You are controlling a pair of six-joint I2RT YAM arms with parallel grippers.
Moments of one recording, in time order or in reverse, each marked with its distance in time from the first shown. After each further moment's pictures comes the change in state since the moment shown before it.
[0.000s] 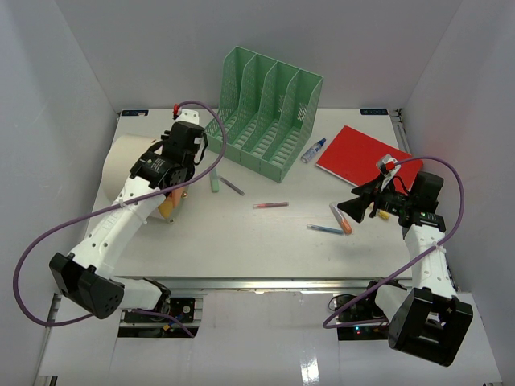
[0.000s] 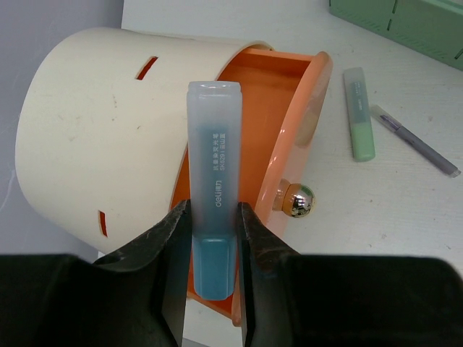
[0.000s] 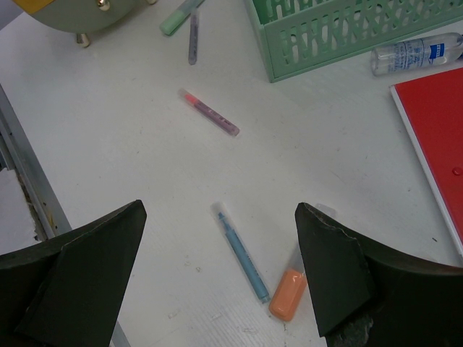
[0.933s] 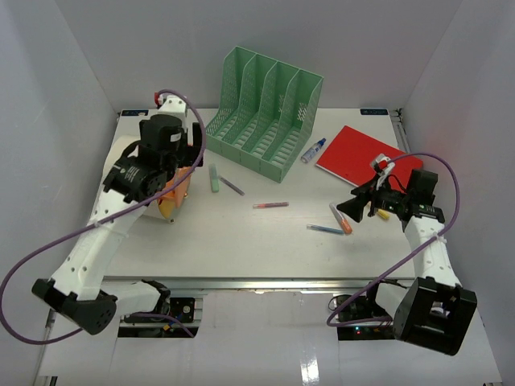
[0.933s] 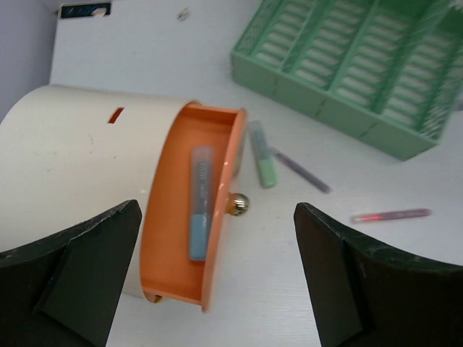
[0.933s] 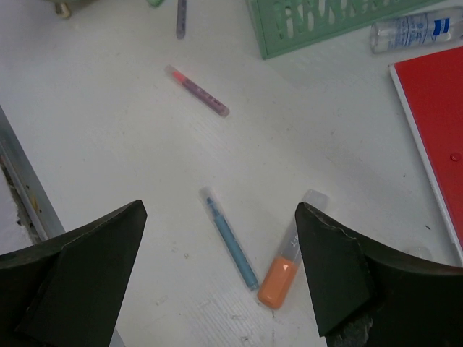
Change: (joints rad) left arm 0.014 -0.086 0.094 0.026 0.188 -0.044; right arm 0.027 0.055 0.034 -0.080 0.049 -0.102
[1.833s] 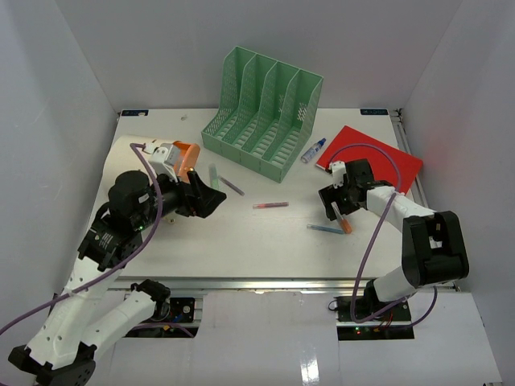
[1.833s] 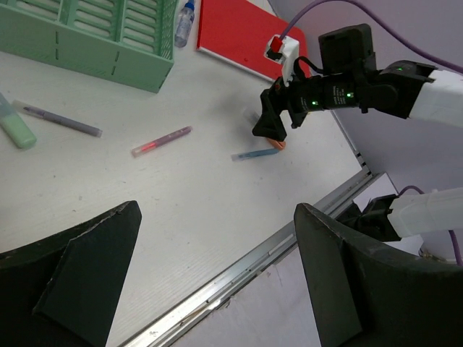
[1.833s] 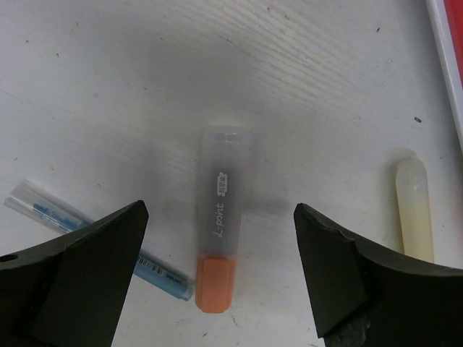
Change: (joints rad) left arm 0.001 -0.489 -0.450 0.233 0.752 -0.319; right arm 0.462 0.449 0.139 -0.019 1.005 0.178
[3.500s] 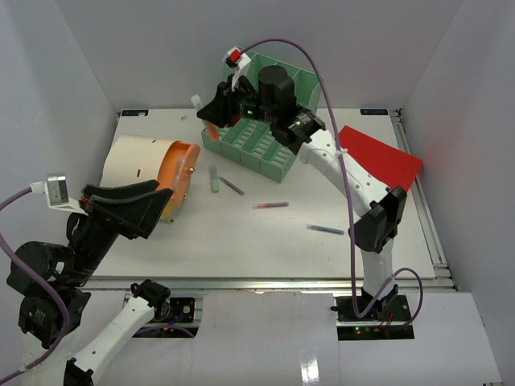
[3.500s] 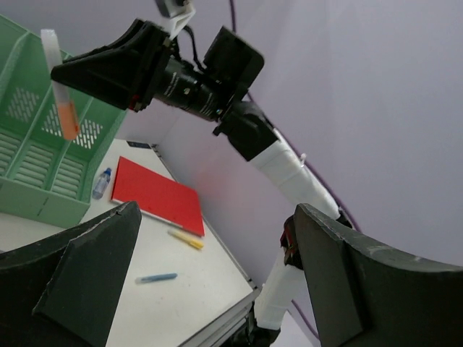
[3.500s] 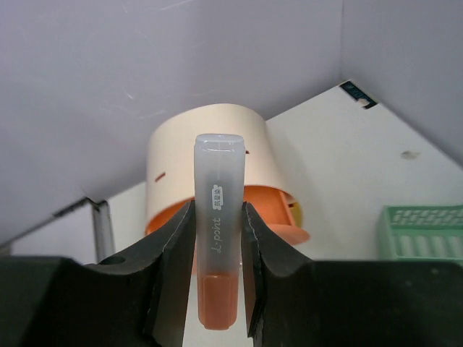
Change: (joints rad) left arm 0.000 -0.300 0.162 0.126 -0.137 -0.274; right arm 0.565 0.457 1.363 0.120 -0.344 0.469
